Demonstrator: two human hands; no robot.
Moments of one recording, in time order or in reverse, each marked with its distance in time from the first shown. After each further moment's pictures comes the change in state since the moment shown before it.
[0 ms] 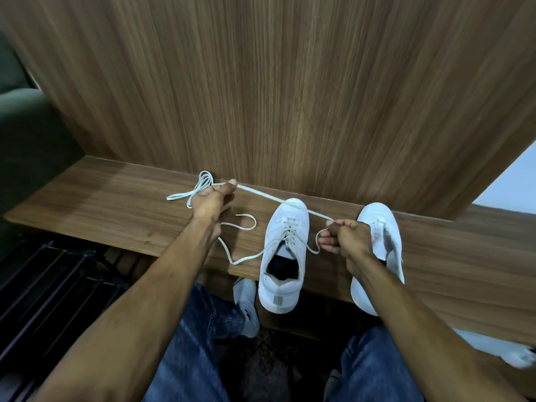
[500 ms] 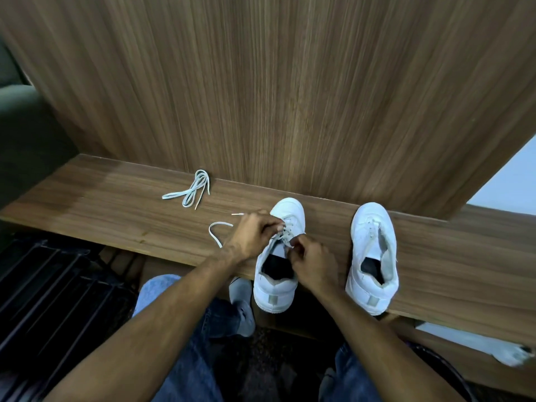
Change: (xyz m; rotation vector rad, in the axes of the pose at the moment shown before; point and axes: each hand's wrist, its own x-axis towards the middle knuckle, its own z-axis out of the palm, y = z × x) left_hand -0.028 -0.057 0.023 1.025 -0.526 0.704; right_hand -0.032 0.043 0.033 -0.970 -0.055 -0.422
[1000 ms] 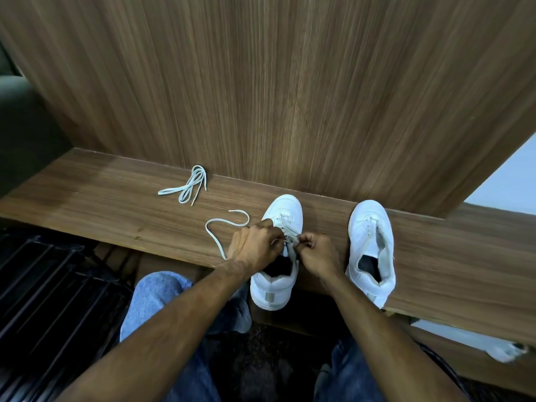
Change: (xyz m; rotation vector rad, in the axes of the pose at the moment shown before) left_hand -0.018 0.014 0.024 0.427 -0.027 -0.109; right_hand 0.024 0.019 0.004 0.320 -0.087 0.251
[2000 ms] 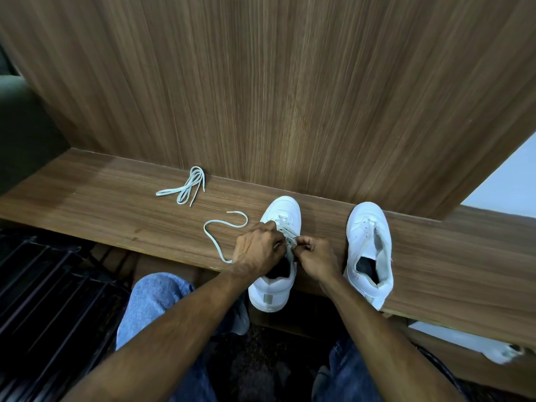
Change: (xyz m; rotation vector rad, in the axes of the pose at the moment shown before) left_hand 0.003 0.008 0.009 0.007 -0.026 -0.004; right_hand -0.001 0.004 -0.001 0.121 -0.043 -0.045
